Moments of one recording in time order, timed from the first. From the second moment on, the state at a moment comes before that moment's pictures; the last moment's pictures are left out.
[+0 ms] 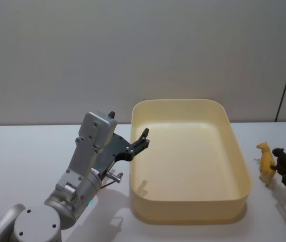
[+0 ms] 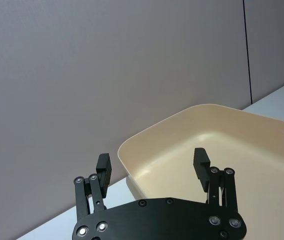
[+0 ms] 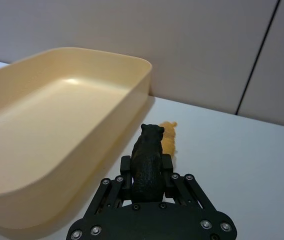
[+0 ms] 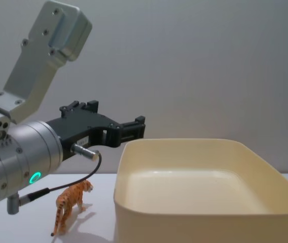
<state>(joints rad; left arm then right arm) -0.24 0.38 0.45 -1.63 -0.20 0.01 -0.01 -0.06 0.54 -0.08 -1.65 0.44 0.08 0.32</state>
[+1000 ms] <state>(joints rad) -0.24 0.38 0.45 -1.63 -0.20 0.01 -0.01 0.17 0.46 -0.16 -1.60 0.36 0.15 0.54</state>
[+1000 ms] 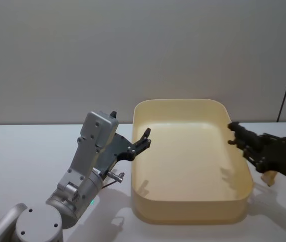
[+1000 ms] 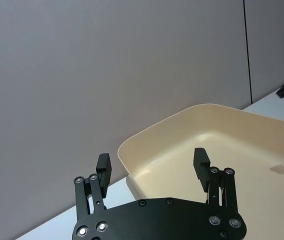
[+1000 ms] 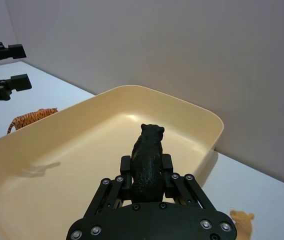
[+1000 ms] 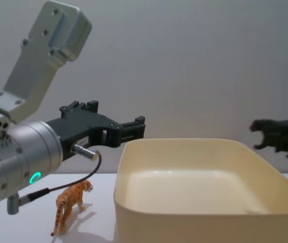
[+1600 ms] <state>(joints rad) -0.24 0.38 0.45 -1.63 -0.20 0.01 -0.01 0.31 0.36 -0.24 -1.45 0.26 0.17 0.57</state>
